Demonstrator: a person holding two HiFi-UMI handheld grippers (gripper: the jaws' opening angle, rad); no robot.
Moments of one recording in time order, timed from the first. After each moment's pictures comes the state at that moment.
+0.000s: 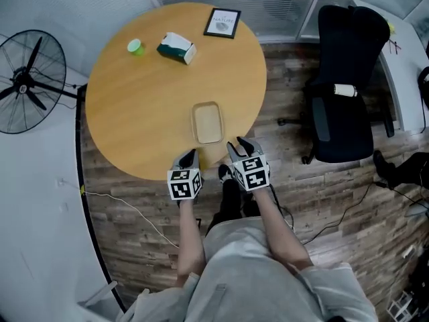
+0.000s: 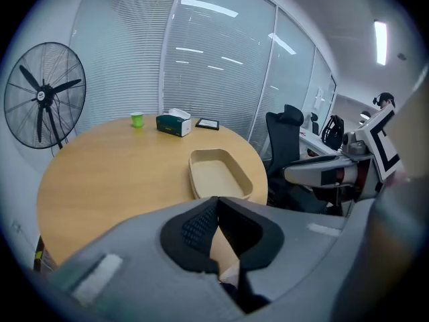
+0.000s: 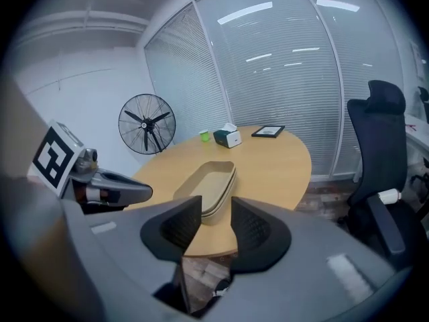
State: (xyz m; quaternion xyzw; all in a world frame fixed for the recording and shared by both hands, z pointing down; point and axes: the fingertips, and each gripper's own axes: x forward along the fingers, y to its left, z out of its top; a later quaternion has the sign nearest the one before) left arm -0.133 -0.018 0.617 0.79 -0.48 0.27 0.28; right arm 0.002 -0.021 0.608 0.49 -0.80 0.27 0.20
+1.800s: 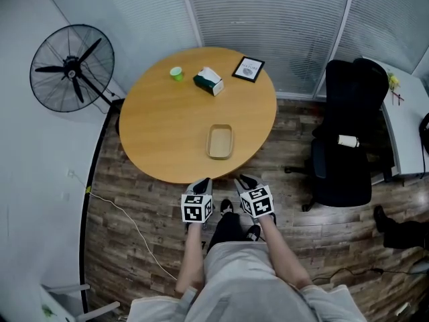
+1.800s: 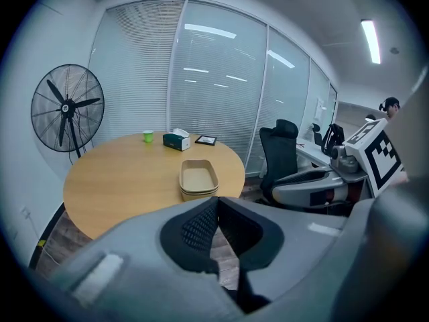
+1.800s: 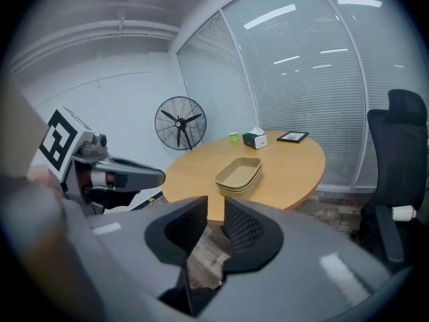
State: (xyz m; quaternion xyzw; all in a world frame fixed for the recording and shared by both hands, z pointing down) left arm -0.102 0.095 0.553 0.78 -0.53 0.22 0.24; right arm 0.003 0.088 0.570 0.39 -0.87 0.23 0.19
